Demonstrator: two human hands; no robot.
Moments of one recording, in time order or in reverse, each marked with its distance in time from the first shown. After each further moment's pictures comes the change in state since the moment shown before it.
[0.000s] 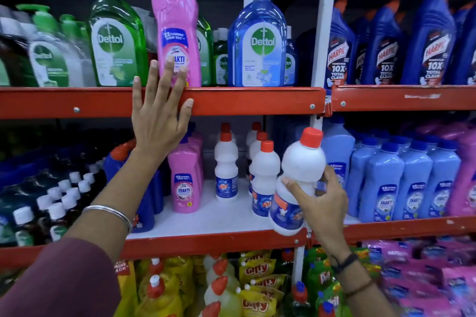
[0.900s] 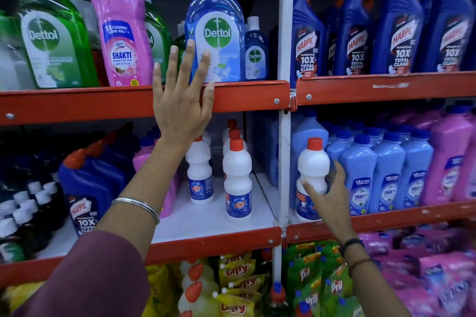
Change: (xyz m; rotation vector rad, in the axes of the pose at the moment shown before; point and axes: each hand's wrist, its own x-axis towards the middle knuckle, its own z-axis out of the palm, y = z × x) left_hand 0.038 0.111 0.029 -0.063 0.100 -0.017; right_hand 0.062 0.127 -0.053 -0.082 -0.084 0.102
